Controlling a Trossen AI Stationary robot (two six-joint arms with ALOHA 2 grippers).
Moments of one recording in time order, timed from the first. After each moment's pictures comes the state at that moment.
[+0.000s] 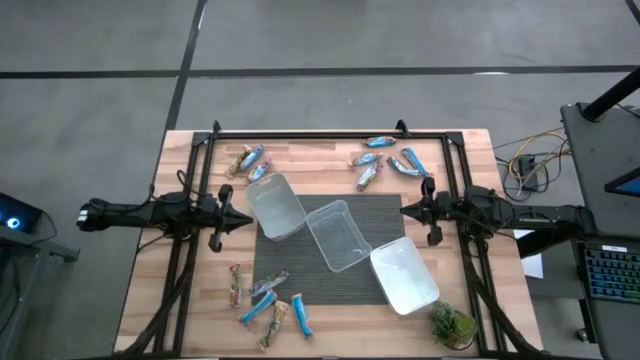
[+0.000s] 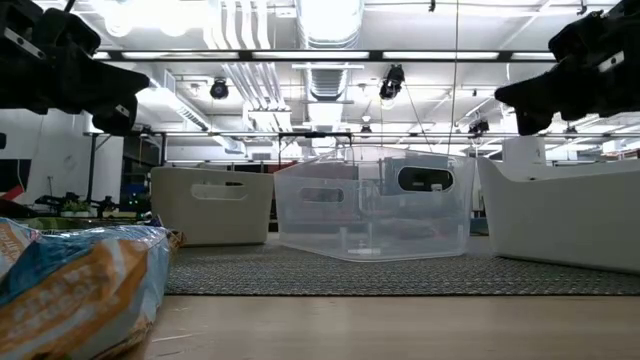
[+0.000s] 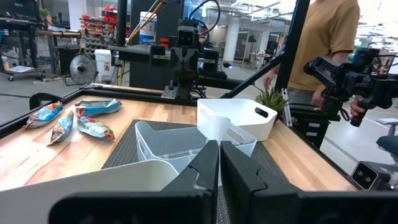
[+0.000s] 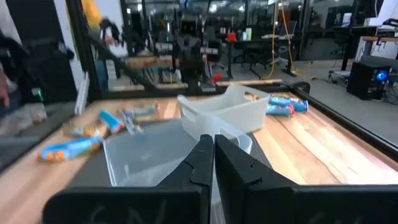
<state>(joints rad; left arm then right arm) -0.05 0.05 0.01 0.02 0.01 -0.13 -0.10 0.19 0.01 0.18 -0.10 0.09</state>
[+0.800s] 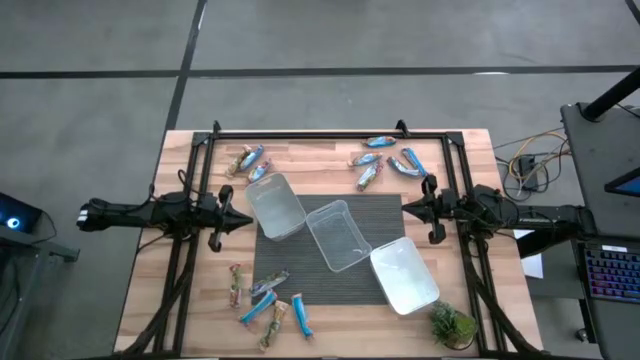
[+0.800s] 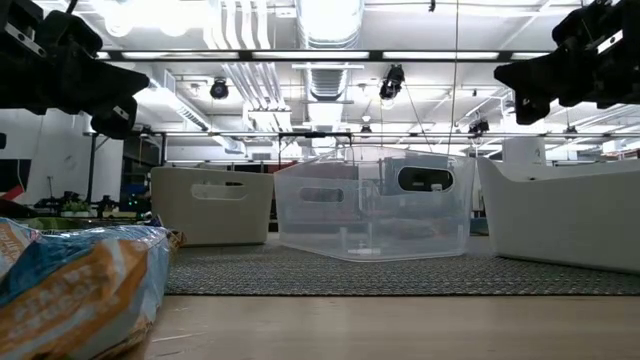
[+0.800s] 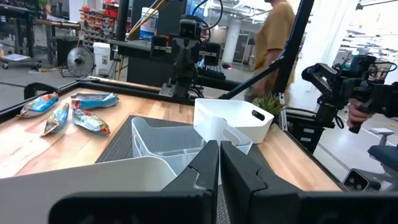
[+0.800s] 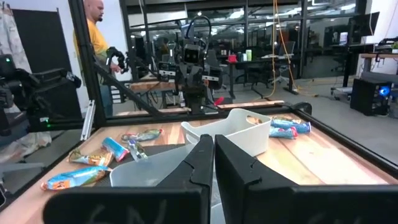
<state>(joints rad) -0.05 0.05 0.01 0.01 0.01 -0.19 -0.10 0.19 0.01 0.27 -0.10 0.12</state>
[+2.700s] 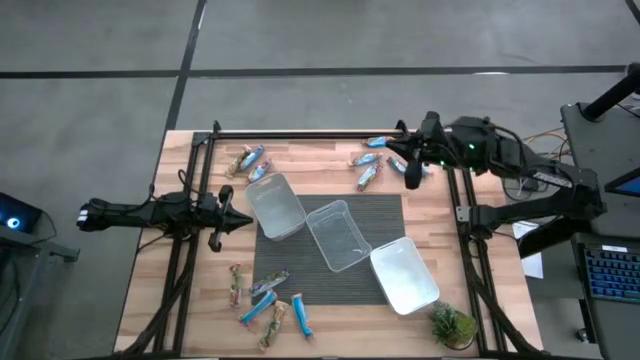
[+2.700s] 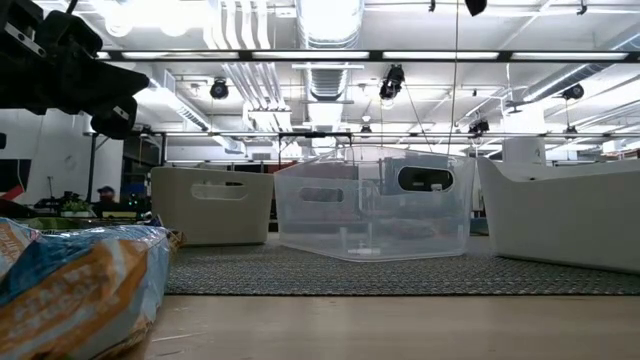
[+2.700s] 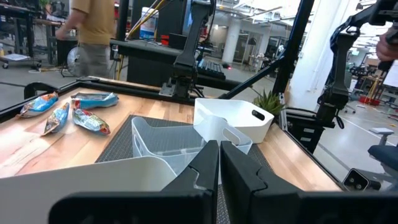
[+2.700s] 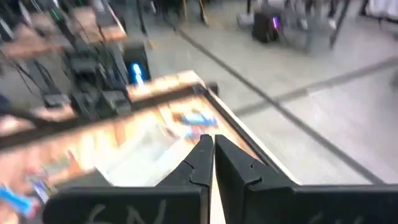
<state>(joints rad) -0.05 0.05 0.01 0.01 0.01 -0.19 -0.21 1.00 1.22 -0.54 0.18 0.13</state>
